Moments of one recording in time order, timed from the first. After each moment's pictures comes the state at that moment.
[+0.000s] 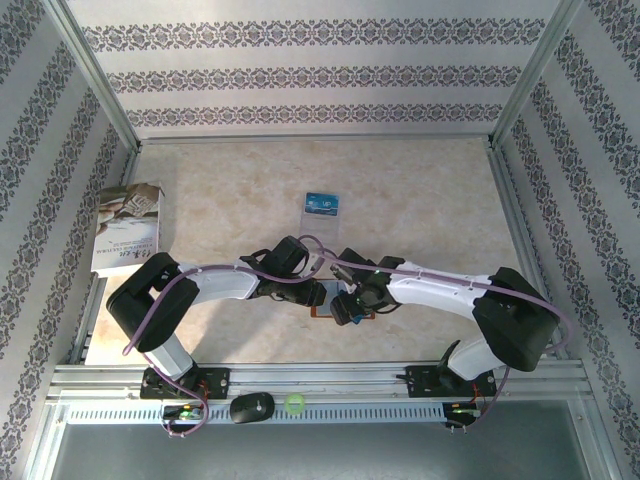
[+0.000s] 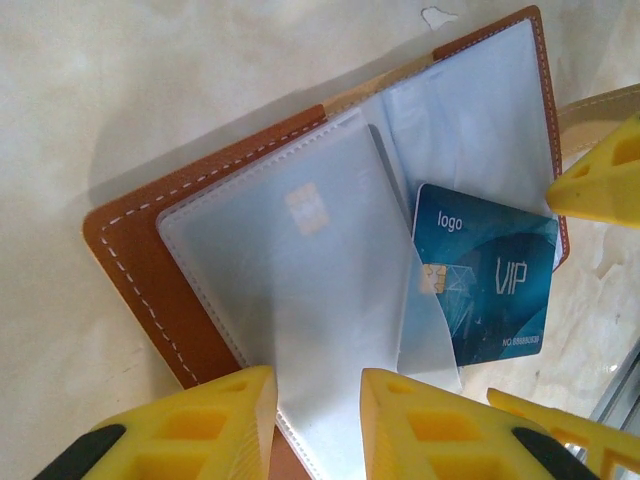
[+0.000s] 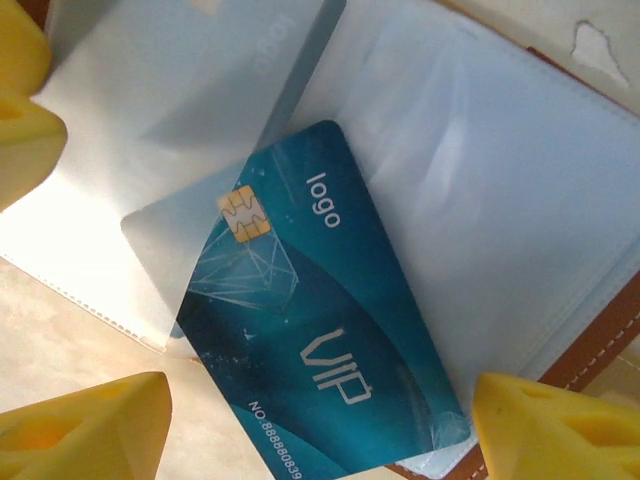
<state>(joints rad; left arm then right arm) -0.74 1.66 0.78 -0.12 0.42 -0.51 0.88 1.49 0.79 -0.66 -0.03 0.43</state>
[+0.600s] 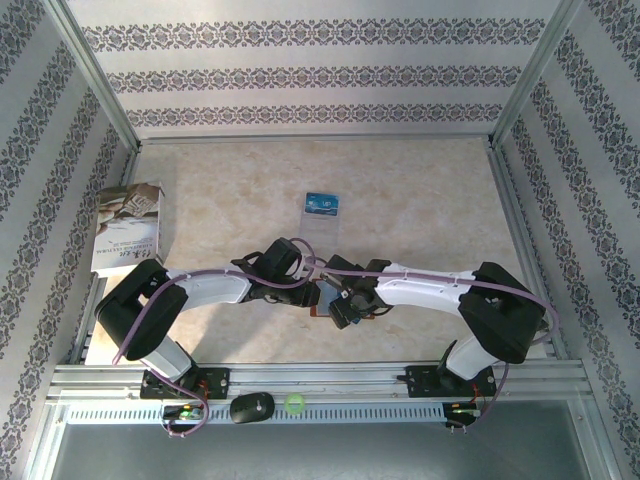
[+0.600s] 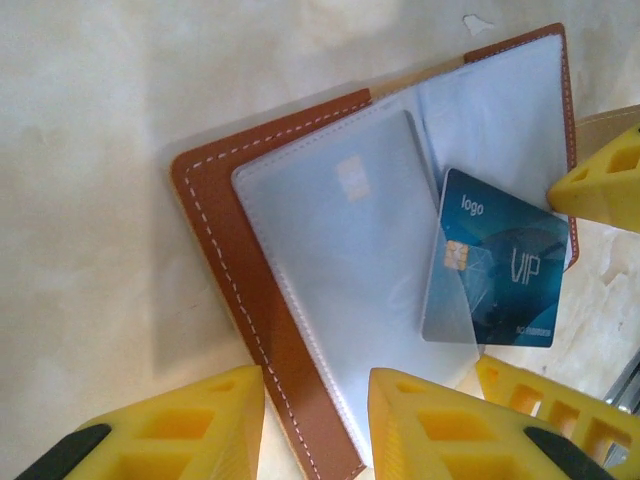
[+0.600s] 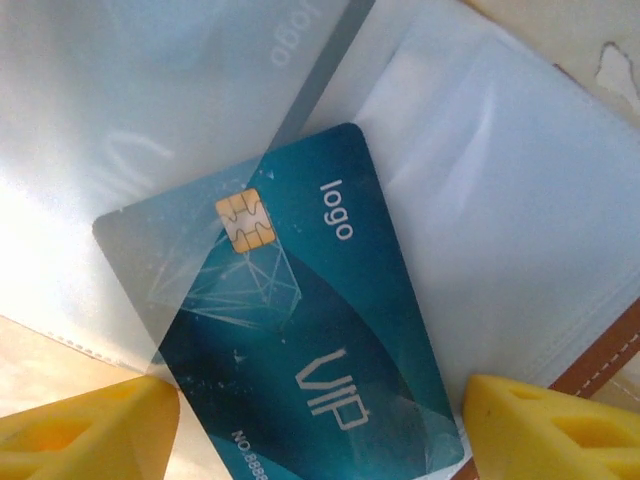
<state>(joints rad) -0.72 1.59 0.72 -0.12 0.39 -0.56 0.93 1.56 0.83 -0.68 0.06 0.40</state>
